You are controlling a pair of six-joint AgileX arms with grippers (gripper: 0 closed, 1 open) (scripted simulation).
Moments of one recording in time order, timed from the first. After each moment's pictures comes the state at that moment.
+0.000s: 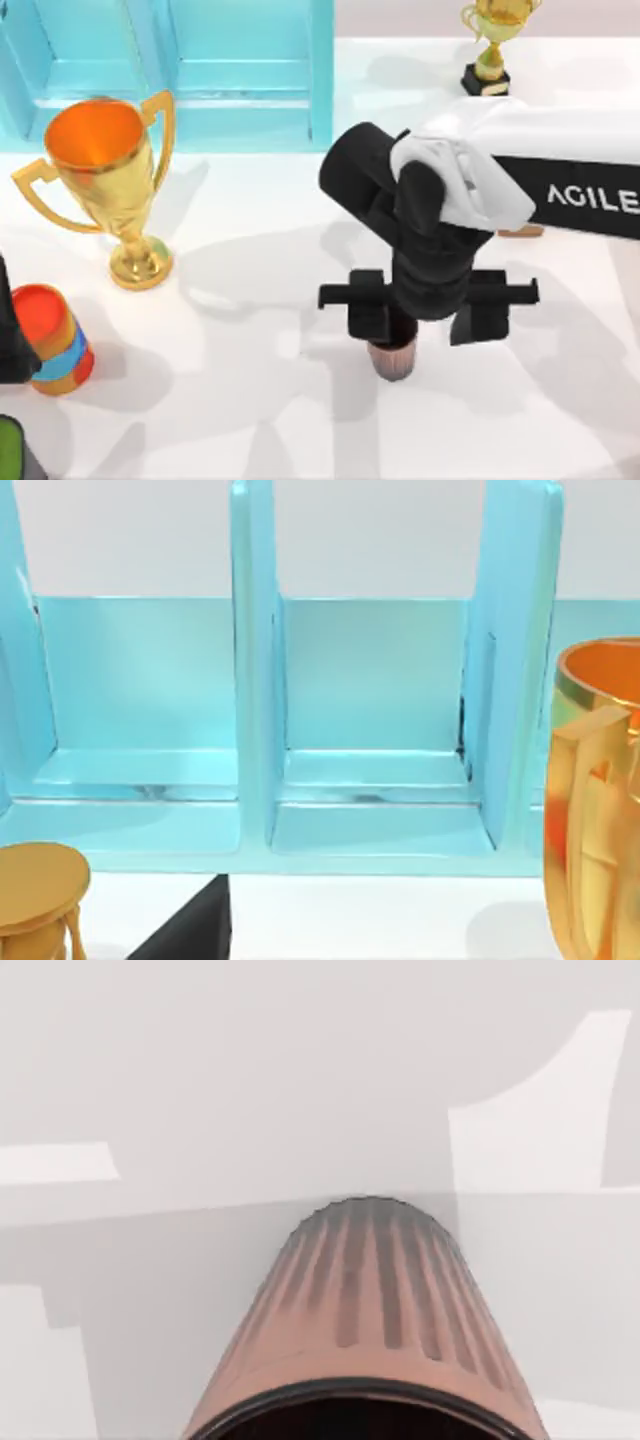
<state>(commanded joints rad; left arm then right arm) 0.00 0.00 0.00 0.00 0.00 0.00 0.75 1.99 1.40 -0.96 0.10 0.80</state>
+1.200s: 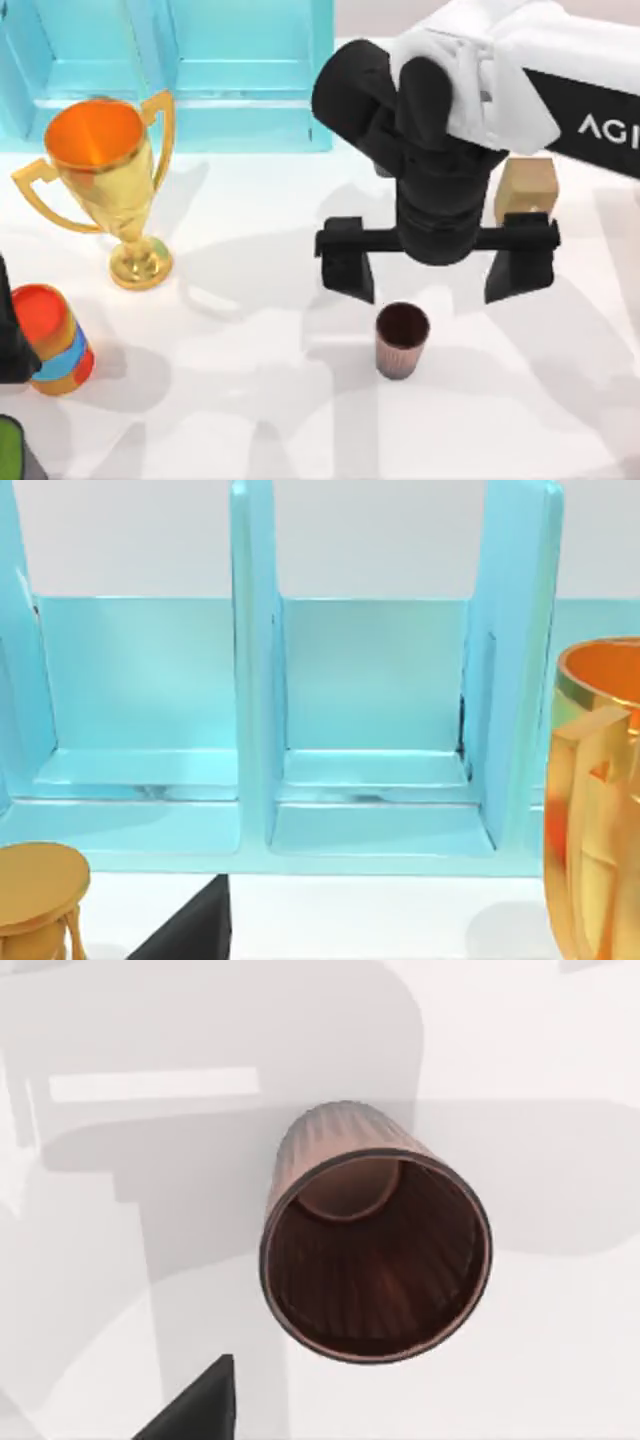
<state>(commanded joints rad) 0.00 0.00 0.00 0.00 0.00 0.00 0.75 1.95 1.64 -1.26 0.10 0.80</state>
